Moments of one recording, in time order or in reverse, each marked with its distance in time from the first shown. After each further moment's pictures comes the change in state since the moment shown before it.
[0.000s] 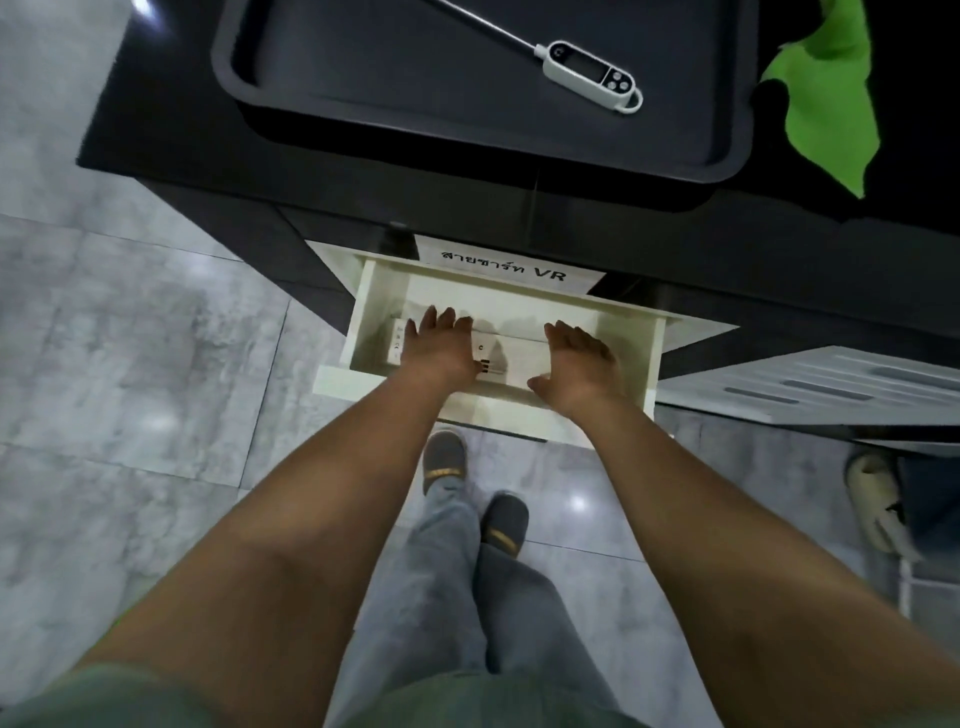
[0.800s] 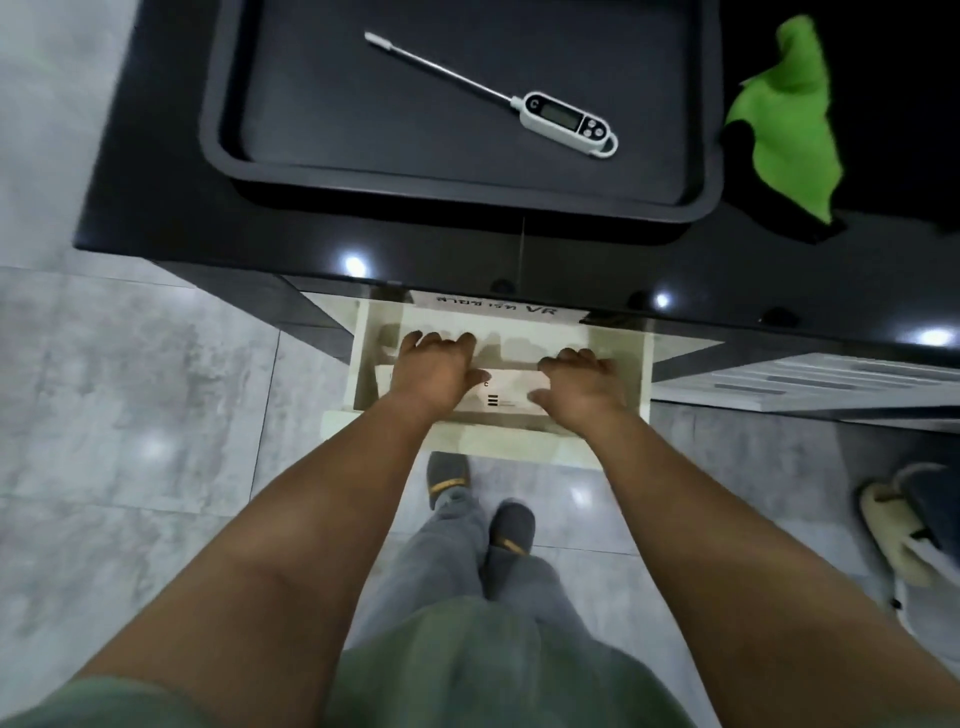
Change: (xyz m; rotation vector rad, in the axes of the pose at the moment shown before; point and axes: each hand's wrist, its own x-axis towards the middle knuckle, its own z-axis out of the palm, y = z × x) left_hand 0.002 -0.010 -0.027 0.146 0.197 0.227; right_hand -0.001 -0.008 -0.033 -0.109 -0.067 -0.001
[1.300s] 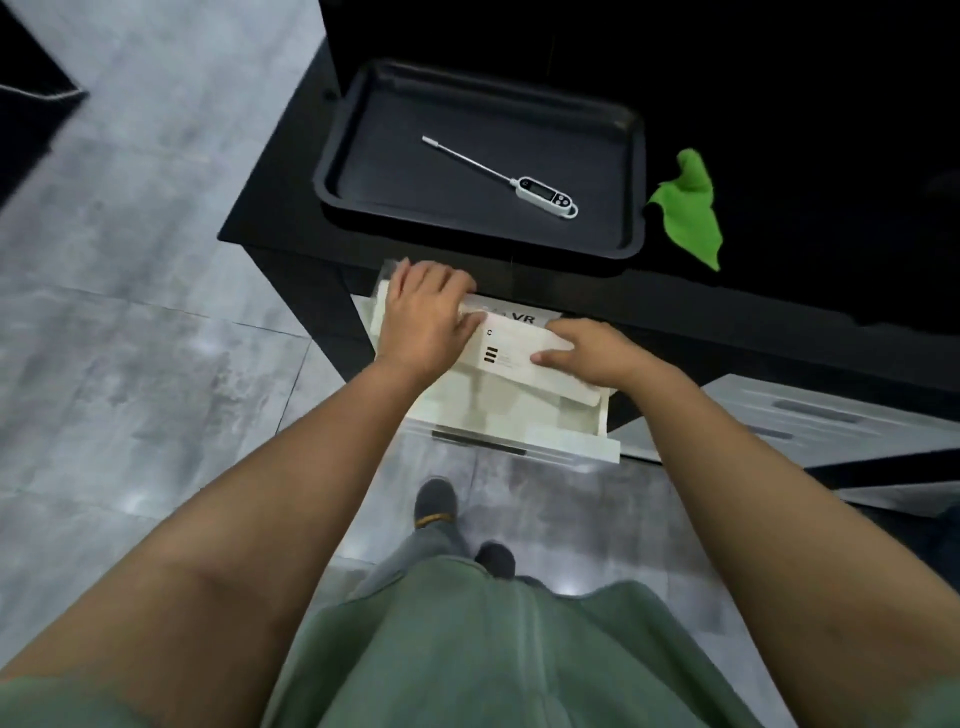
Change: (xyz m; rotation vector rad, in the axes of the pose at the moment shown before) left_hand -0.109 0.024 -0.097 -0.149 0.826 0.040; right_hand -0.109 0.025 -0.094 0.399 0.133 -0.212
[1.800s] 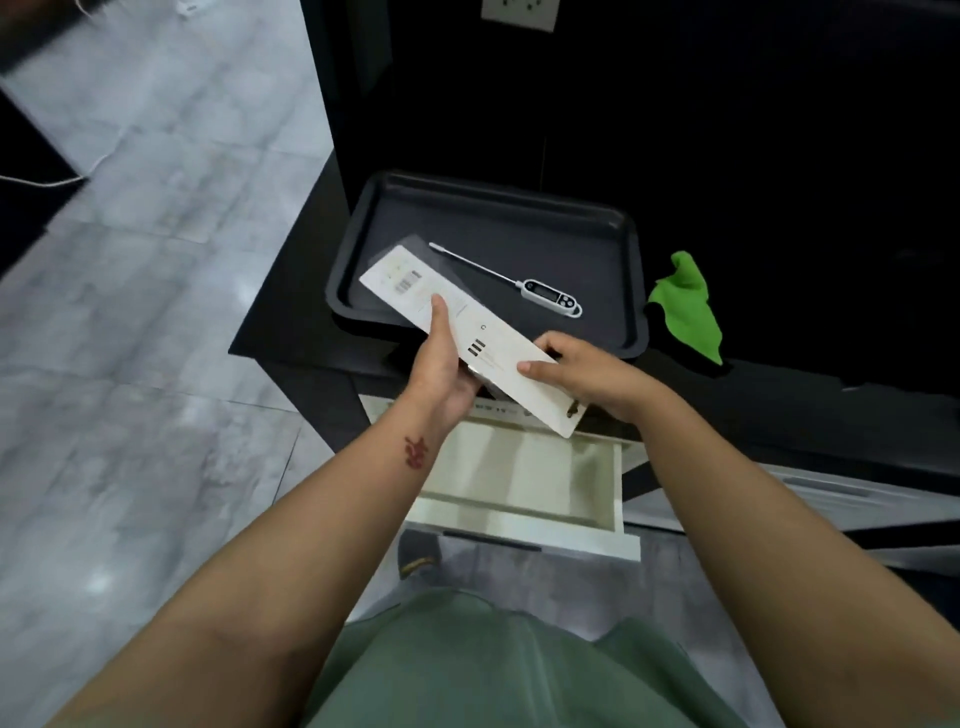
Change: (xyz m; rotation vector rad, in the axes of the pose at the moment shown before) left_hand 0.087 0.006 -0.021 -1.830 -0.152 -1.115; right_hand 0.039 -0.058 -0.058 0.511 0.025 -0.007
